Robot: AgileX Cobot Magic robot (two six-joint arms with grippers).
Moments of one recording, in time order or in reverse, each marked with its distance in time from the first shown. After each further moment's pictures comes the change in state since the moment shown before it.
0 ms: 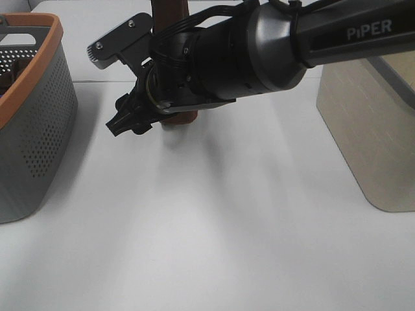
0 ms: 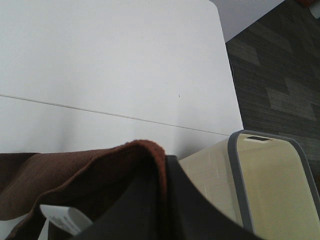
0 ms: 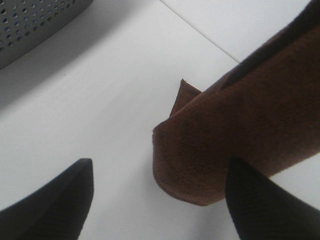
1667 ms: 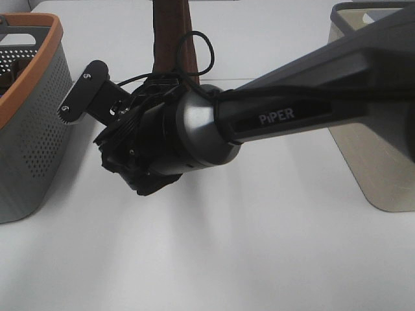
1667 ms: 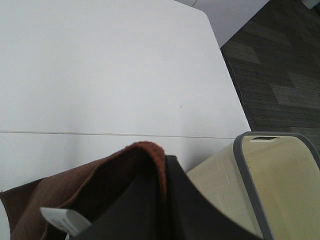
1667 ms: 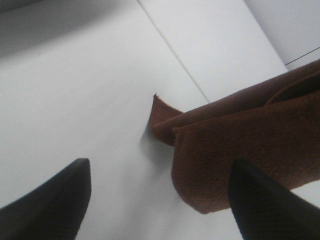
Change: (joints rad) left arm 0.000 0.000 0.000 0.012 -0.052 0.135; right arm 0.145 0.153 -0.004 -0.484 0.287 0.225
